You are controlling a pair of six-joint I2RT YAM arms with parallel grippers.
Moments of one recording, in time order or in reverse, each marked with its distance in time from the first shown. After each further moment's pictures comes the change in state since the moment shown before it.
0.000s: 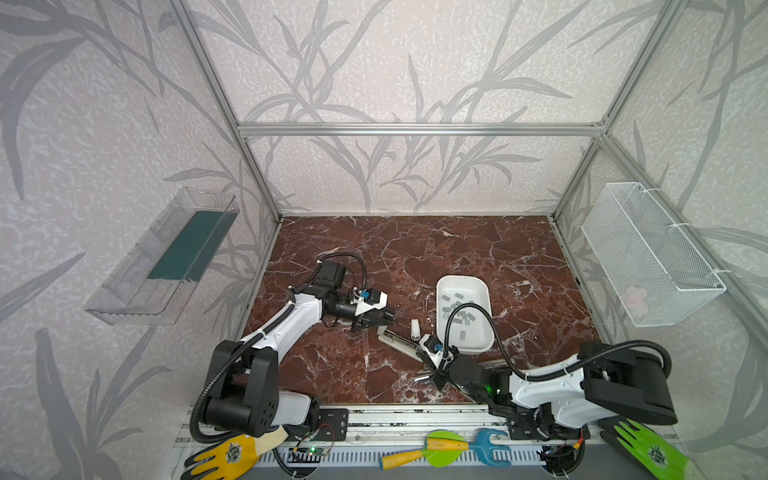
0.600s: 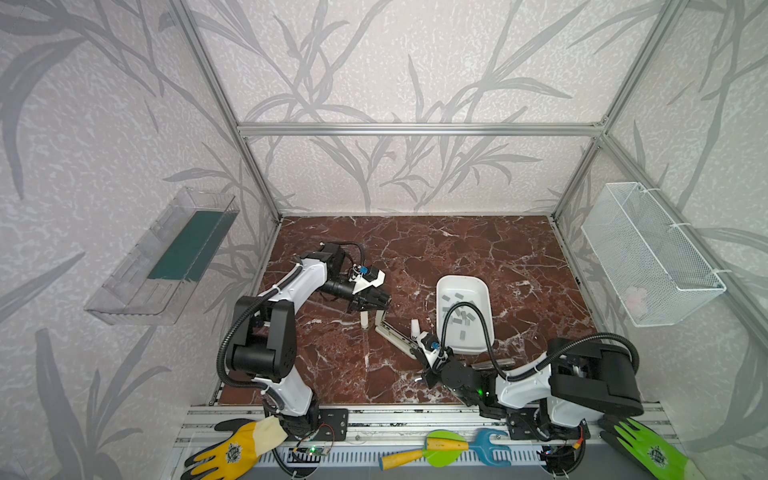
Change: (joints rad) left arm 0.054 0.270 0.319 -0.407 -0.024 0.248; right arm 0.042 0.172 0.048 0.155 0.113 0.078
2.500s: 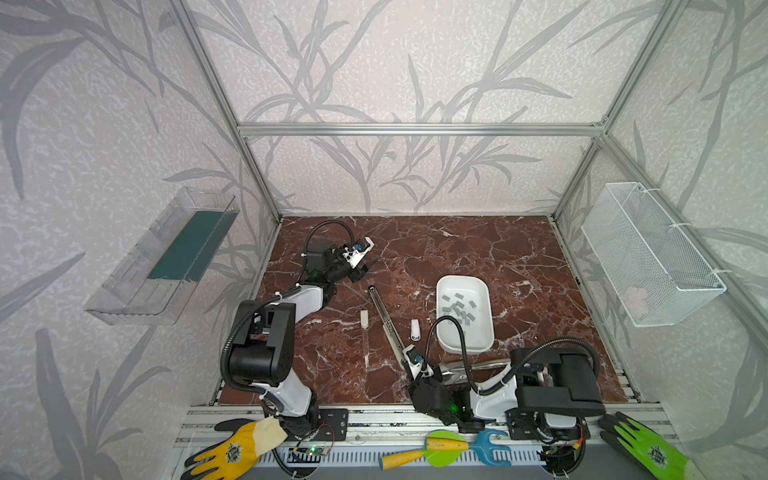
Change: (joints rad) left arm 0.045 -0.047 -0.362 1.560 -0.584 -0.942; right arm 0.130 0.193 0.209 -0.253 0.223 0.306
